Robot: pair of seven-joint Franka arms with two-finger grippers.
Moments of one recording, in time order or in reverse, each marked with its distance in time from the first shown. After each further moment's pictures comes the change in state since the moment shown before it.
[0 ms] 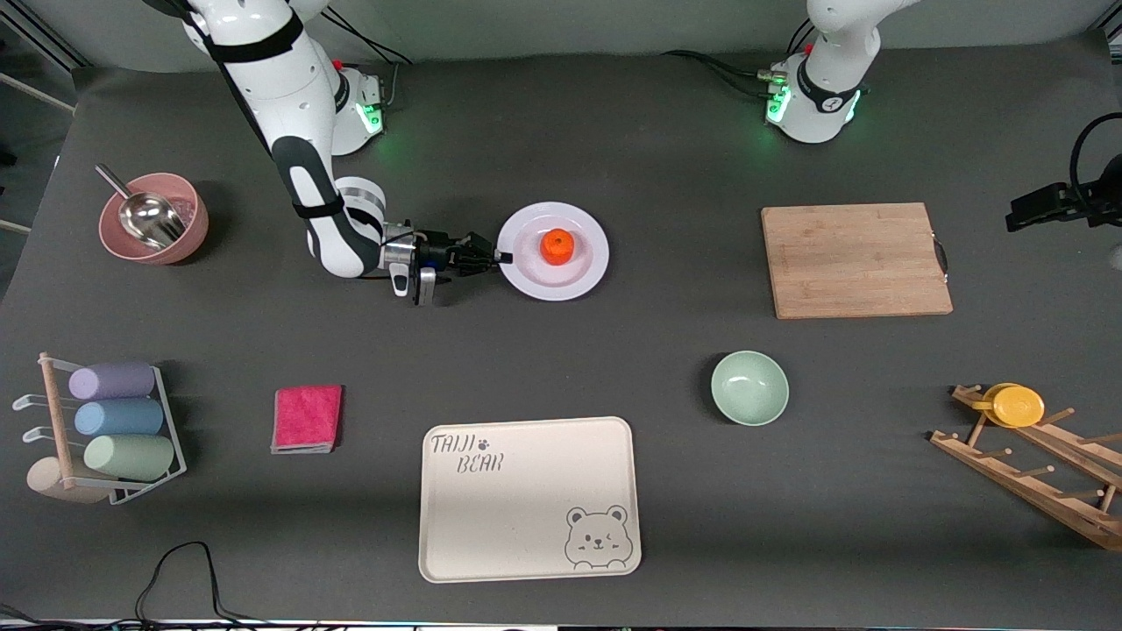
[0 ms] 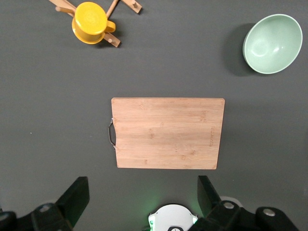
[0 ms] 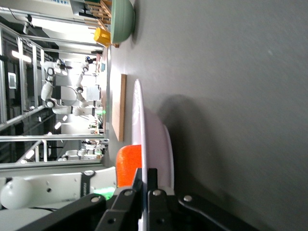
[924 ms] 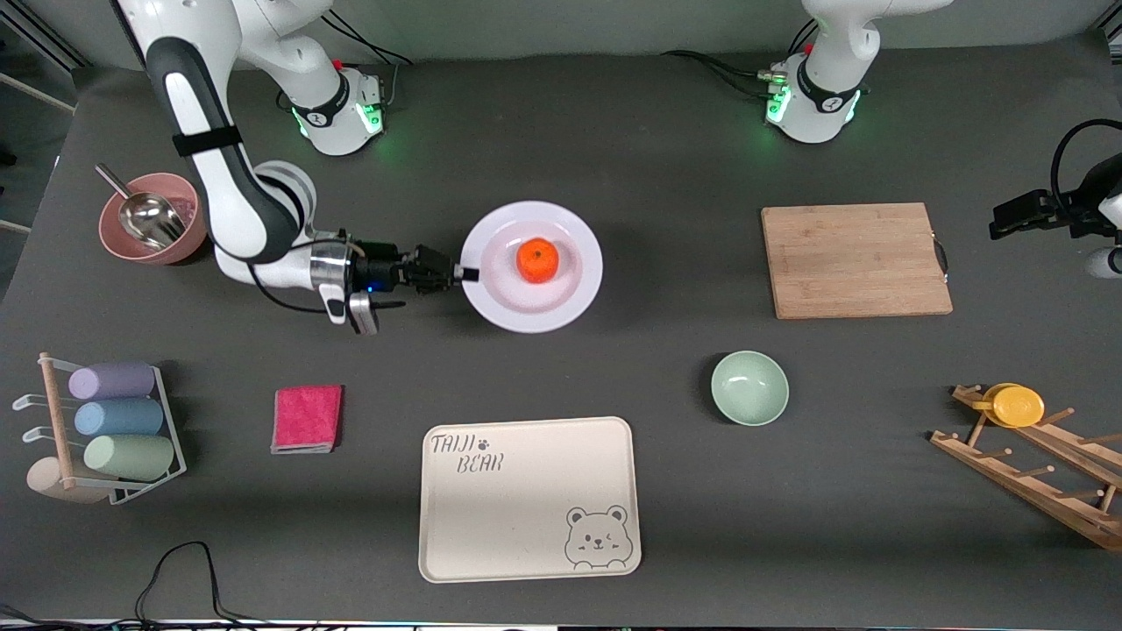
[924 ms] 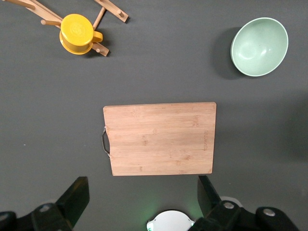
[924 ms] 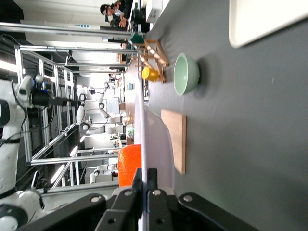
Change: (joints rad) left arm -0.420 0.011 0.375 -0.008 -0.012 0.033 0.005; right arm -0.119 -0.236 -0.054 0.216 -0.278 0.016 0.493
